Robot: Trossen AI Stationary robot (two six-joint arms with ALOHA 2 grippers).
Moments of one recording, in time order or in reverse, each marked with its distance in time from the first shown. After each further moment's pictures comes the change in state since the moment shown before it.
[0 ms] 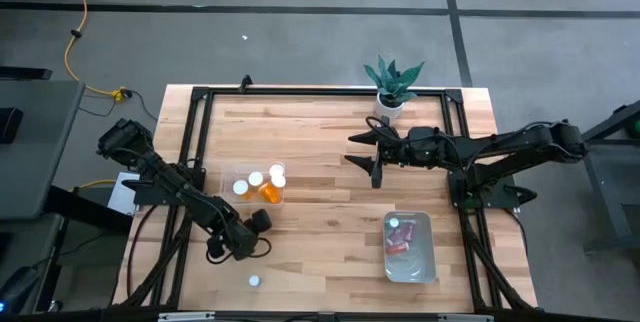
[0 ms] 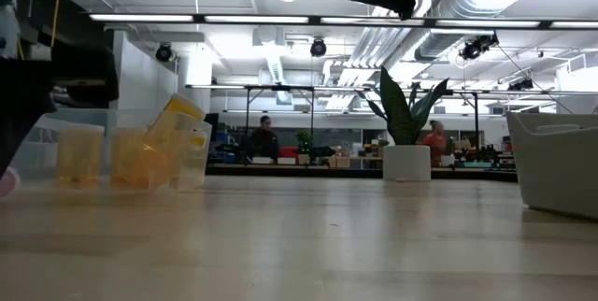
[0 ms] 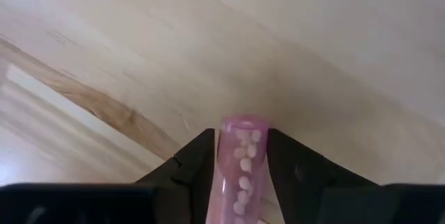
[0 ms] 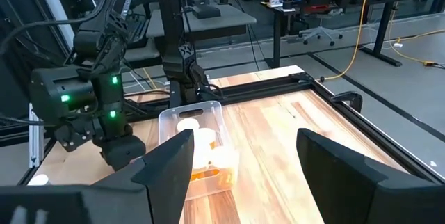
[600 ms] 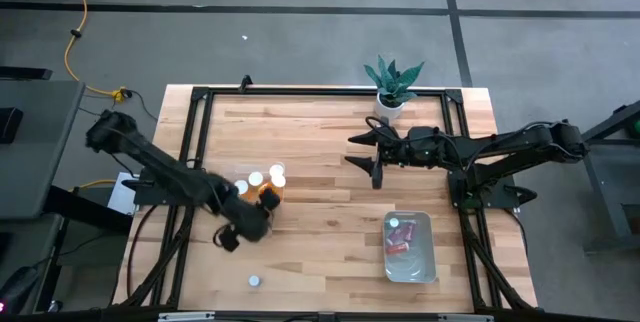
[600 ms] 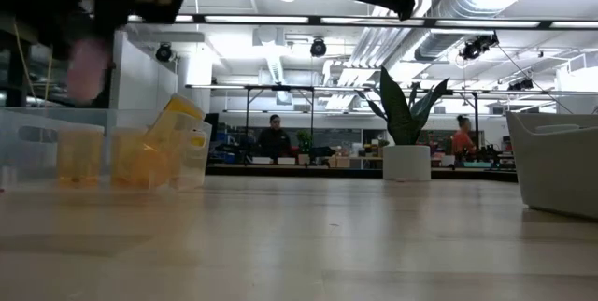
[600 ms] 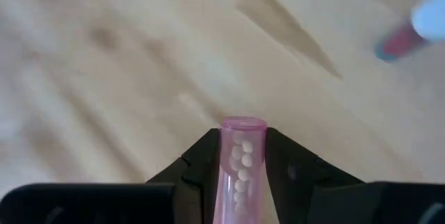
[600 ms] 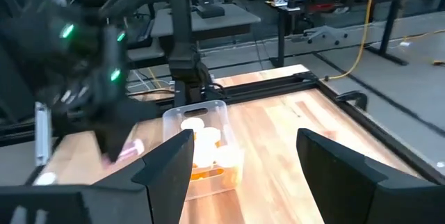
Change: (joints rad) left arm 0.152 -0.153 0.173 -0.107 -0.016 -0.071; right arm 0.000 0.000 0.000 -0.002 -0.018 0.002
